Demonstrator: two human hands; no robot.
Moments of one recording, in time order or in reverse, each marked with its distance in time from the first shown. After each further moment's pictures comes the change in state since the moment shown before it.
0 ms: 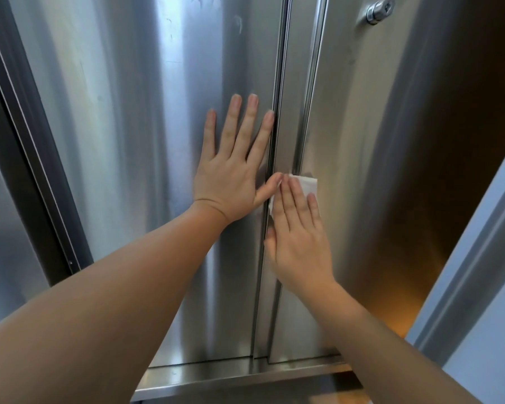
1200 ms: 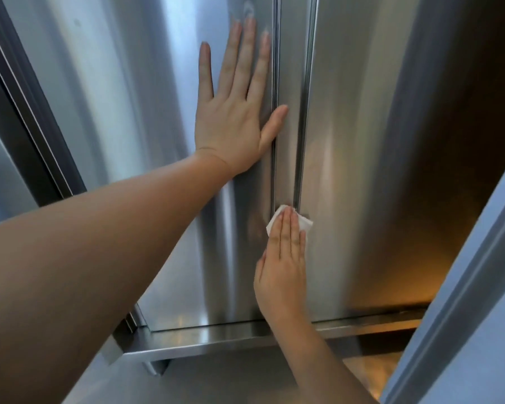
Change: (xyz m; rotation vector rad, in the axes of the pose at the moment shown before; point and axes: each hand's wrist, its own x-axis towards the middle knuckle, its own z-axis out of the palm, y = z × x) left_hand -0.013 0.010 -0.001 0.047 -0.050 -0.025; right_hand -0.113 -0.076 0.065 0.293 -0.049 0.380
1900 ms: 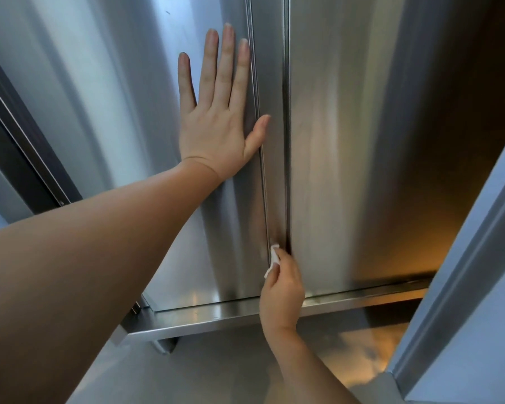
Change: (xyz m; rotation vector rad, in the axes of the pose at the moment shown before) left_hand -0.050 0.017 0.018 0.047 -0.029 0.016; right_hand -0.067 0.010 0.030 0.471 0.129 0.451
